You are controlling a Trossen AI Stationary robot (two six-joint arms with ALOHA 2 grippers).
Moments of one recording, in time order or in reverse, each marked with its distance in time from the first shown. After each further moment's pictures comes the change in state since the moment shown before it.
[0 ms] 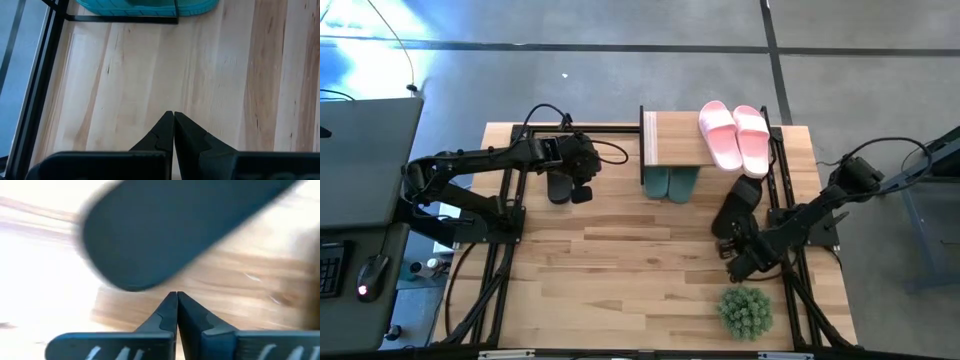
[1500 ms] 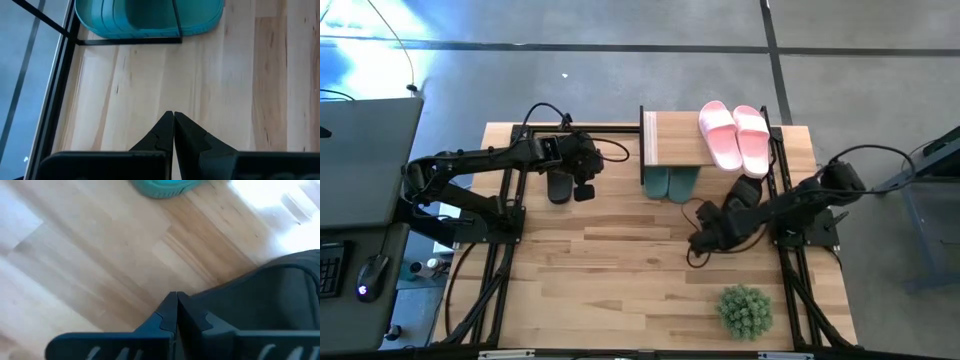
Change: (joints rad) left arm 0.000 0.000 0.000 0.077 -0.004 0.063; right arm -0.324 0.168 0.271 0.001 0.122 -0.848
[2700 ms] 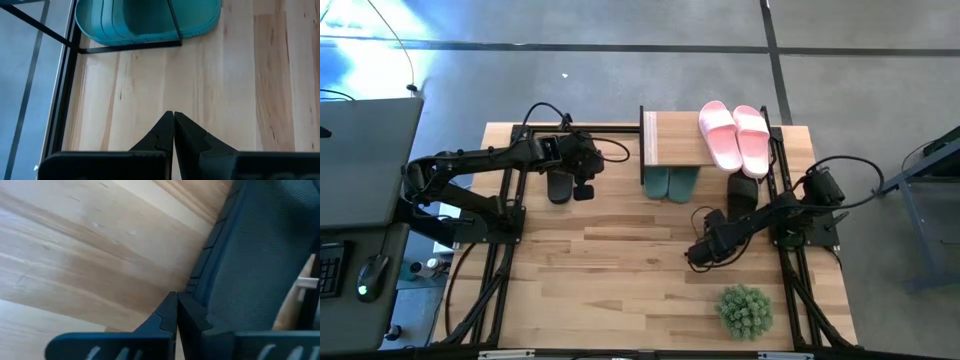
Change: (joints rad) left arm 0.000 0.000 0.000 0.015 0.000 0.064; right arm 0.044 0.186 0.000 -0.138 -0.181 0.376
